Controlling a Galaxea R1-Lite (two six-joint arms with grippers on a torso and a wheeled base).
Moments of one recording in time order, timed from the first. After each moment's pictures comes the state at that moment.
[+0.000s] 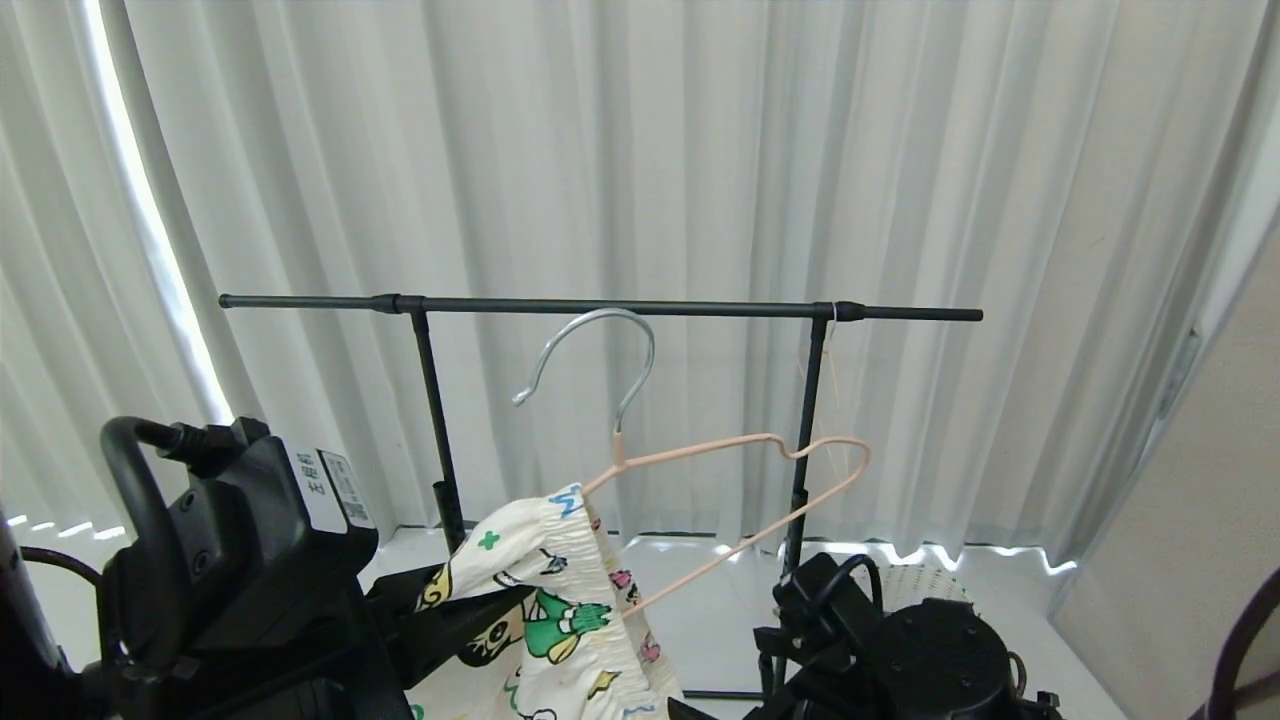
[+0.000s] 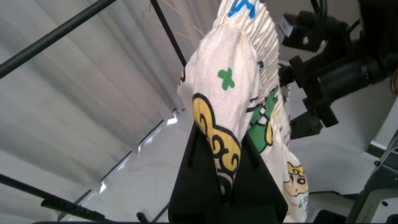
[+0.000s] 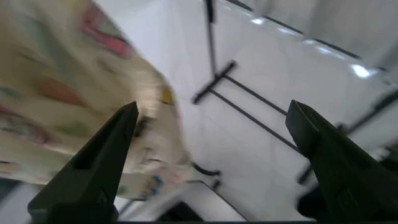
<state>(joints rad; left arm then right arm) -0.84 1.16 -0.50 -0.39 0.03 0.28 1.07 1.96 -0.40 -1.11 -0.14 0.37</state>
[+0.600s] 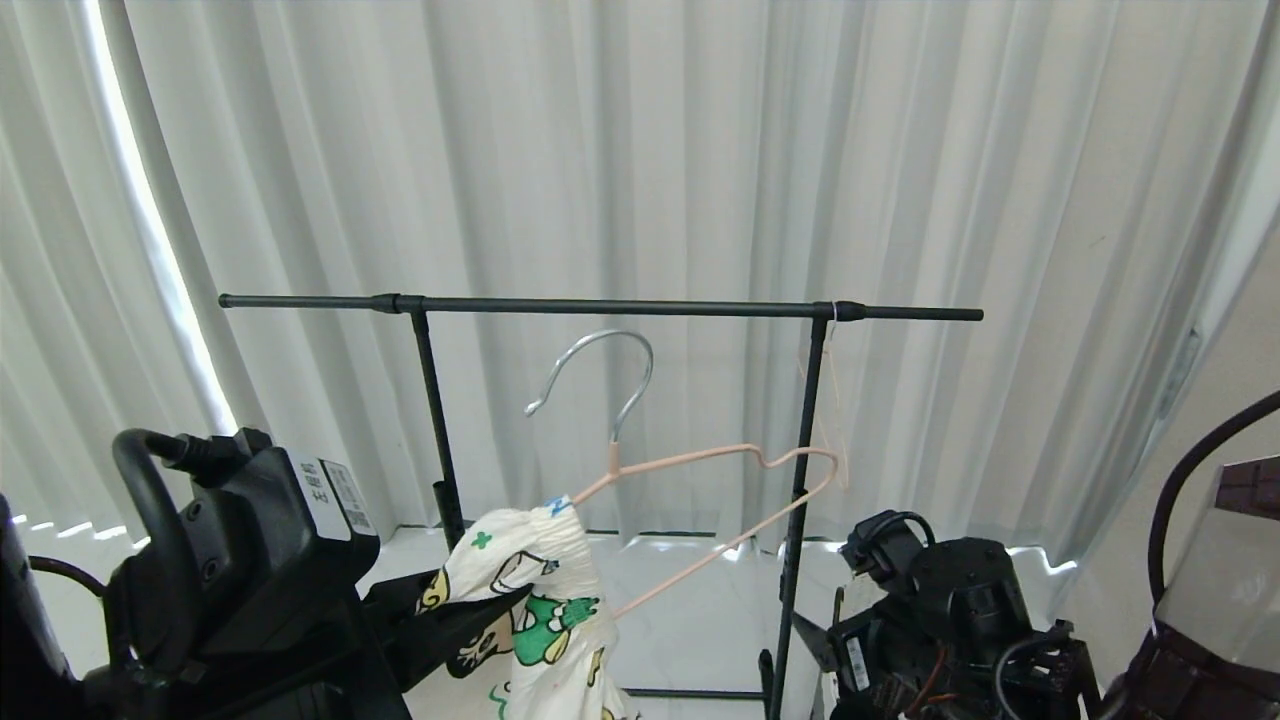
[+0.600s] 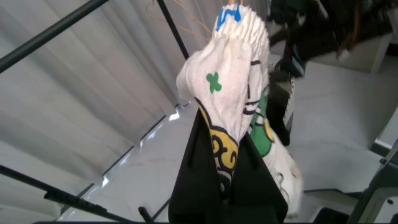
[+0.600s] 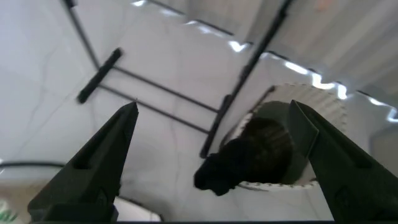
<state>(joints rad) -0.83 1.16 -0.48 -0.39 0.04 0.27 0.75 2.03 -0.37 -1.11 -0.29 0.14</state>
